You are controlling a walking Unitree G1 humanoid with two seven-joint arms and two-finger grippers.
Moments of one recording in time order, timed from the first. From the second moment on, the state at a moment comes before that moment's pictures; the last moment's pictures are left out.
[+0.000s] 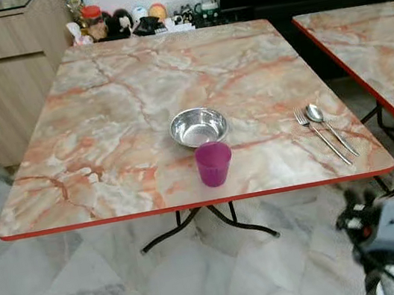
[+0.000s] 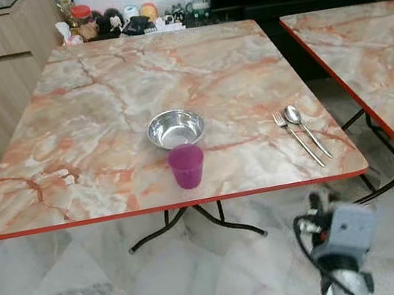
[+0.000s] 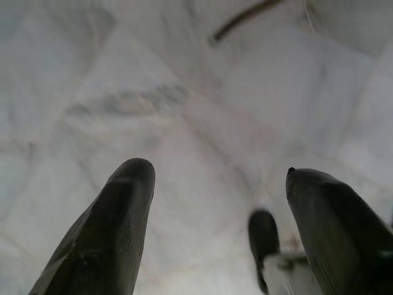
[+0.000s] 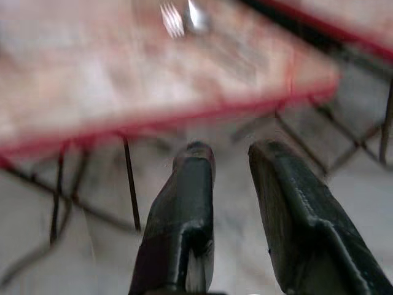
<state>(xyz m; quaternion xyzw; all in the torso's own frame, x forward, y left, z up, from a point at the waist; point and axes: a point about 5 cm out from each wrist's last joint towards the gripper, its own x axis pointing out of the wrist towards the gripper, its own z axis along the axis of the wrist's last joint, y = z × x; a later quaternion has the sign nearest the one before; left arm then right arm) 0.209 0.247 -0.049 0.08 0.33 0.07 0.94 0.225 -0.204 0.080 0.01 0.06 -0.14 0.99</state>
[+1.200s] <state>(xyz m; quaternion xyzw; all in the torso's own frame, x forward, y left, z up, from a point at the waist) 0.264 0.249 0.128 0.10 -0.14 0.06 0.98 0.165 -0.203 -0.089 -0.01 0.46 -0.10 0.88</state>
